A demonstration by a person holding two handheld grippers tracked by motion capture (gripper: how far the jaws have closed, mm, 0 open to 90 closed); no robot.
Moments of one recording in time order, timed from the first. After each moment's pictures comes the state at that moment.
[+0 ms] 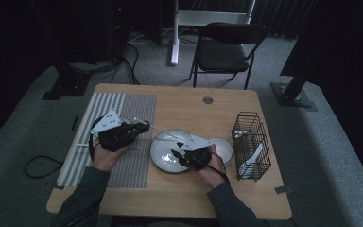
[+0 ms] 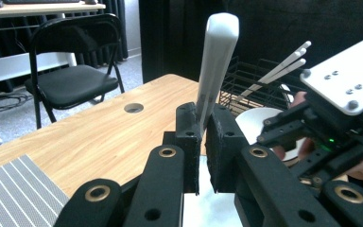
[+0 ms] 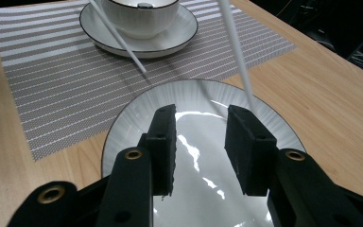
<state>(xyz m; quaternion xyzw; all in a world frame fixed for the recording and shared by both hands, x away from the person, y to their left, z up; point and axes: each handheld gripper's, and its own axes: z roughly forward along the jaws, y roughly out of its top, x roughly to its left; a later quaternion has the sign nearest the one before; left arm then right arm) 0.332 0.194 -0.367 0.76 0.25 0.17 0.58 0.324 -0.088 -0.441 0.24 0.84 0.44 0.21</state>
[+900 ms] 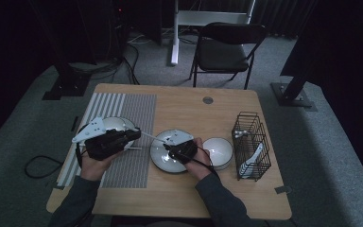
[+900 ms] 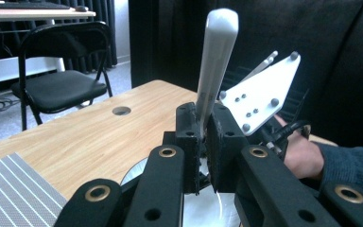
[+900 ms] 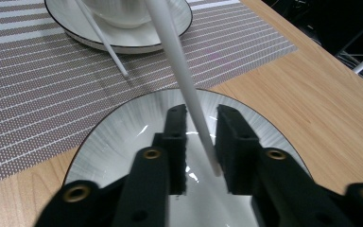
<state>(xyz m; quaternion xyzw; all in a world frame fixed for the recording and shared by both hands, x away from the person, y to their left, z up) 0.306 0.218 -0.361 0.74 0.24 0.15 0.61 0.350 -0.049 -0.452 0.23 0.86 0.39 0.24</state>
